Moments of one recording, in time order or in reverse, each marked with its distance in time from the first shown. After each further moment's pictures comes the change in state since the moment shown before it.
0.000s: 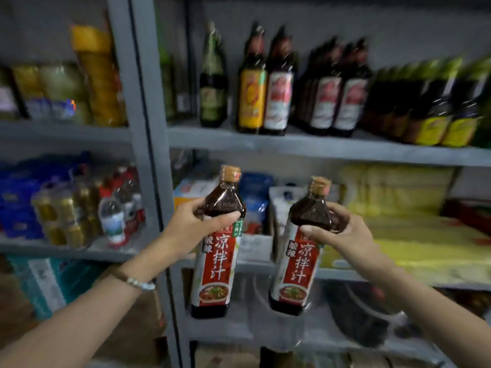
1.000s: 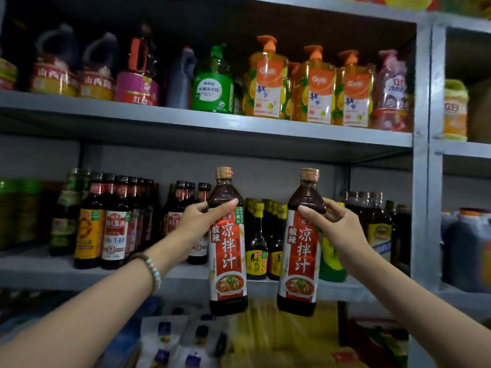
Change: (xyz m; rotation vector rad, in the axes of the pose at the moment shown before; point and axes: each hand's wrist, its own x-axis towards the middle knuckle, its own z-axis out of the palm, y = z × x) left_hand 0.197 0.232 0.347 -0.086 0.029 0.199; right_hand 0.094 -0.136 -0.409 0.079 0.251 -0.347
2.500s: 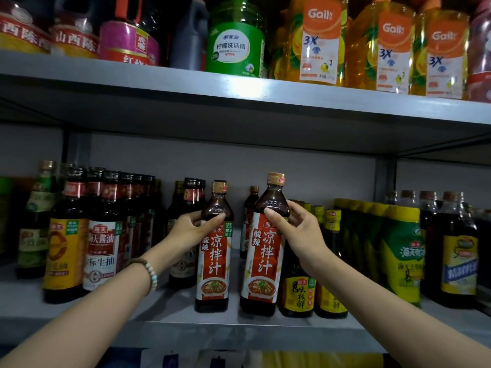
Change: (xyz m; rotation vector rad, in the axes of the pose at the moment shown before) left_hand 0.151 -0.120 -0.084 0.161 -0.011 -0.005; right_hand 0.115 0.124 0.133 0.019 -0.103 0.039
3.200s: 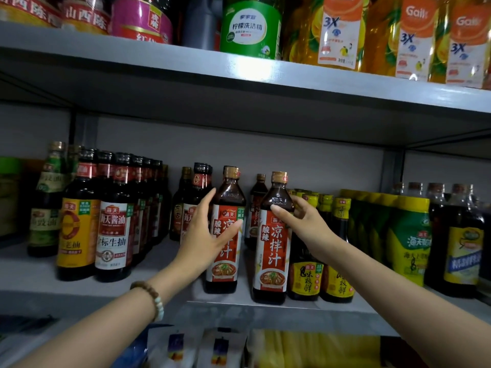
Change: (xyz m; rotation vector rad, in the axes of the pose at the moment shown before) left_hand -0.059 -0.004 0.022 0.175 0.167 0.222; right_hand 0.006 0.014 -0.005 -0.142 -0.092 0.160
